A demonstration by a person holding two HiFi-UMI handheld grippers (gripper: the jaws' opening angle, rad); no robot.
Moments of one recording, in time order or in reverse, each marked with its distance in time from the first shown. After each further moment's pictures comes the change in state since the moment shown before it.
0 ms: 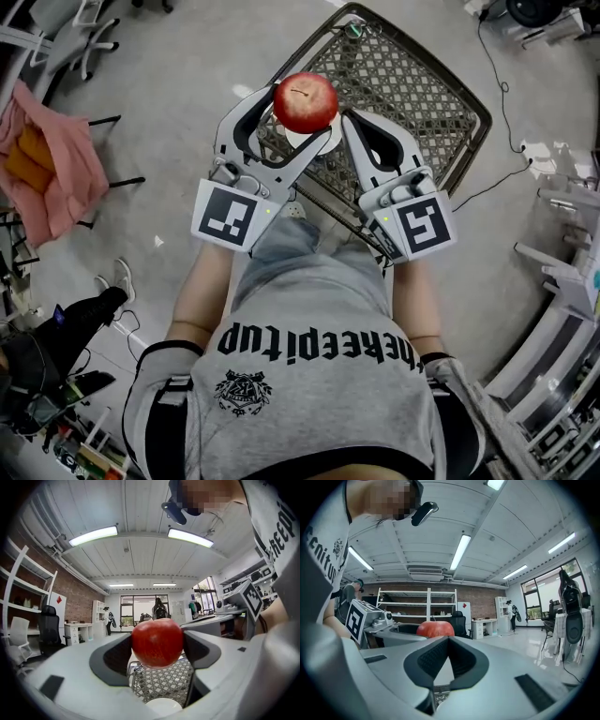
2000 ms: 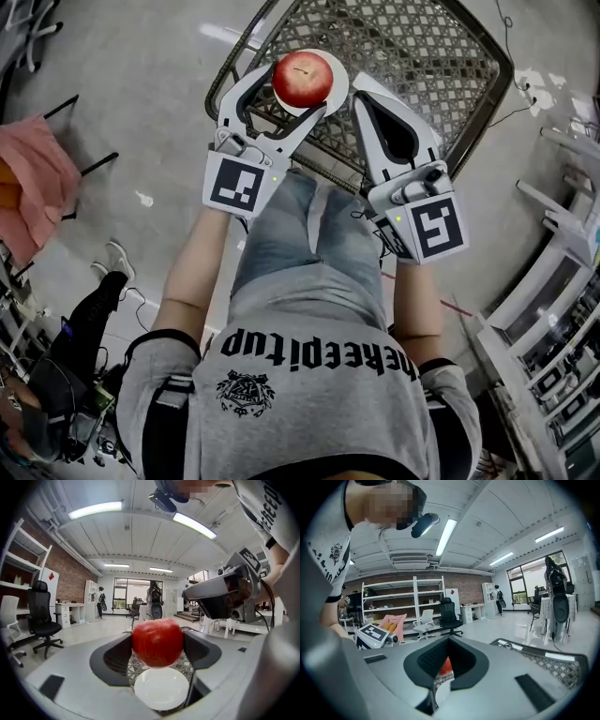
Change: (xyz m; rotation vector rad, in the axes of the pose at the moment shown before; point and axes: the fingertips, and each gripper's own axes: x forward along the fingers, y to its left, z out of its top) left arm 0.041 0.025 -0.169 -0.104 0.169 -0.115; right arm 0.038 -0.018 -0.094 0.115 0.139 -0.136
